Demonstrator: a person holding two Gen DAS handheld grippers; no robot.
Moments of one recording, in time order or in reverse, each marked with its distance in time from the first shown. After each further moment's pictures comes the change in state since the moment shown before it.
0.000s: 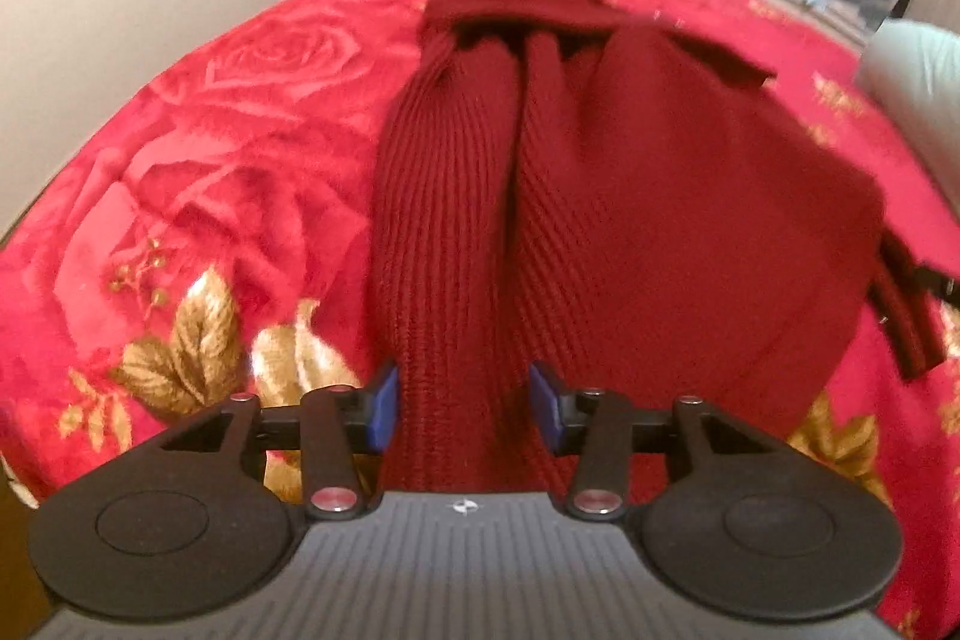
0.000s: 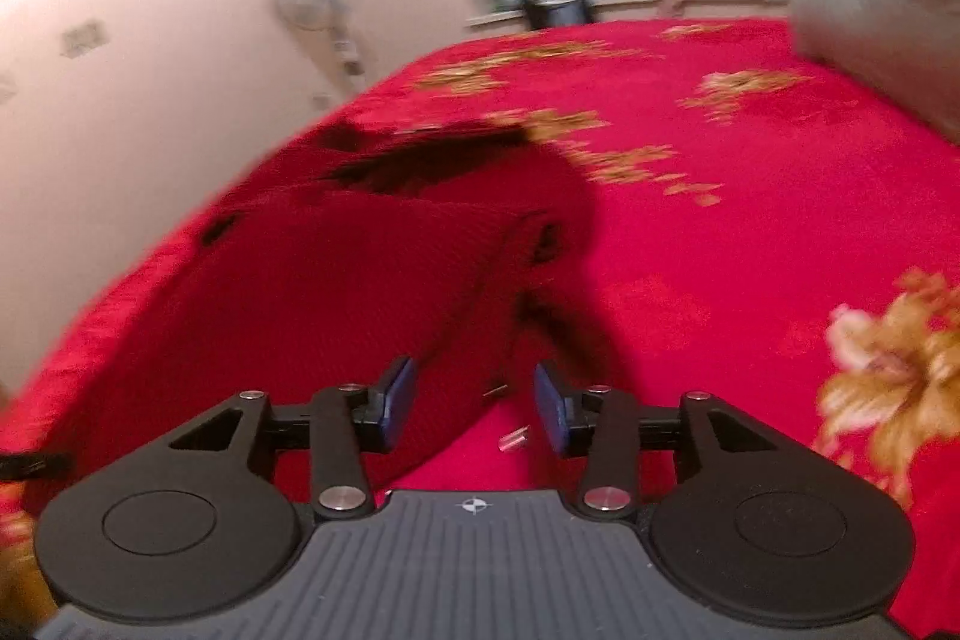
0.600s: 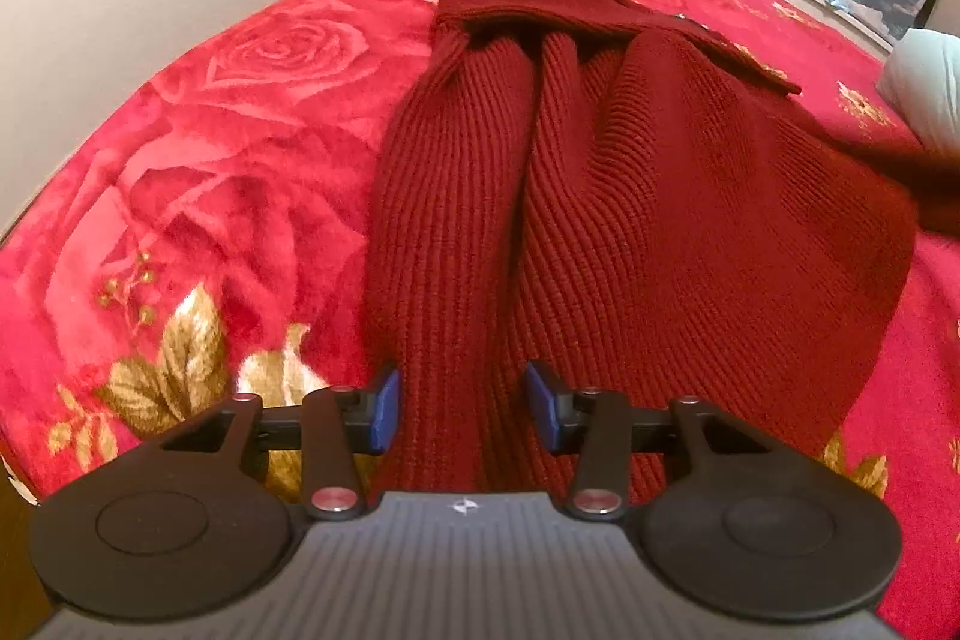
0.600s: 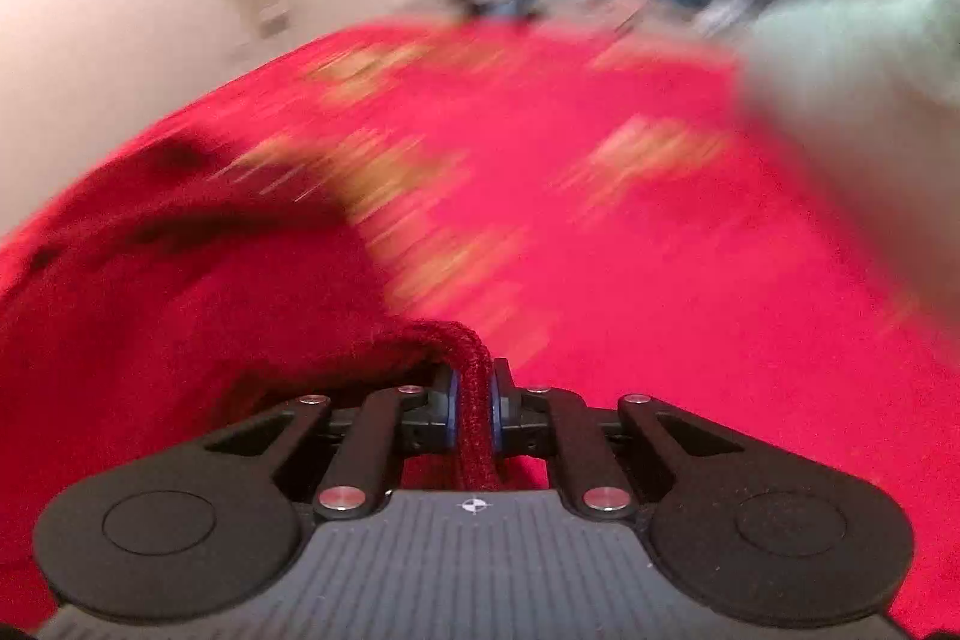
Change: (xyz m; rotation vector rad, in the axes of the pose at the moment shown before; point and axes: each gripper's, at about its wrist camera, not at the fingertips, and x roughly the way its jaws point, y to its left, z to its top) left arm 0.016 -0.003 0.016 -0.035 0.010 0.026; right arm 0.054 -0.089 0.147 -0.171 0.030 -0.233
